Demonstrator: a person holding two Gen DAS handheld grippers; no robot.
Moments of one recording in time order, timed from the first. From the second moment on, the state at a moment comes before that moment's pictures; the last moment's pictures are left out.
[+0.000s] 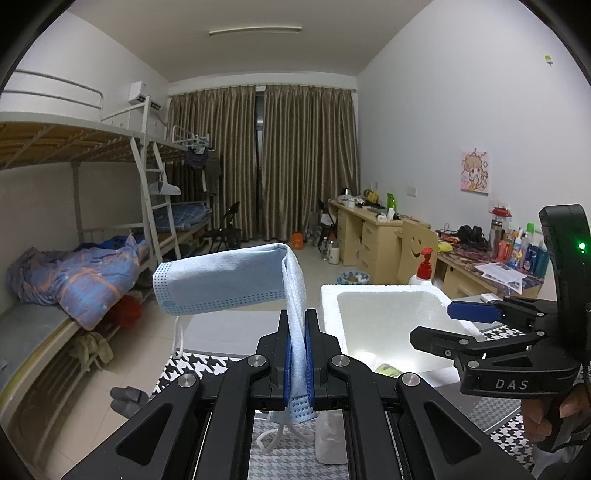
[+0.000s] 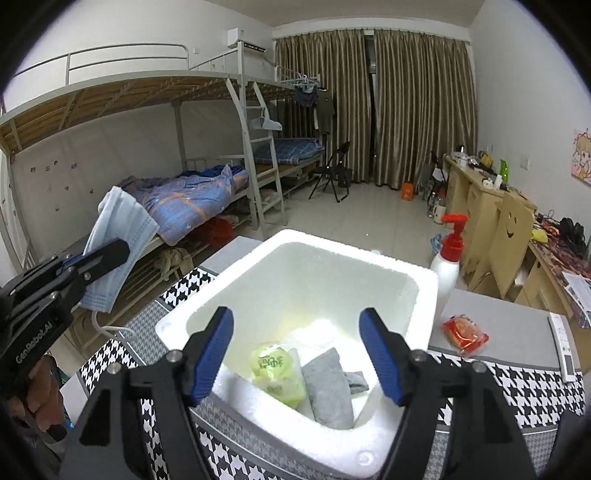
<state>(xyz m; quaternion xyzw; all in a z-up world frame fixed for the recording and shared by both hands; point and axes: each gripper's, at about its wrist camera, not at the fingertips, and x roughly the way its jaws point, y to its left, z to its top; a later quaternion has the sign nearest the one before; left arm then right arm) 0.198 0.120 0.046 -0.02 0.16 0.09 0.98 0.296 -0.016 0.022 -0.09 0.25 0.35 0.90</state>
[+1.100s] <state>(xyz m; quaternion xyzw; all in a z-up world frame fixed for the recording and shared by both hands) 0.230 0.071 0.058 0.01 0.17 0.01 0.99 0.284 -0.088 0.033 -0.05 0.21 0.29 0.93</state>
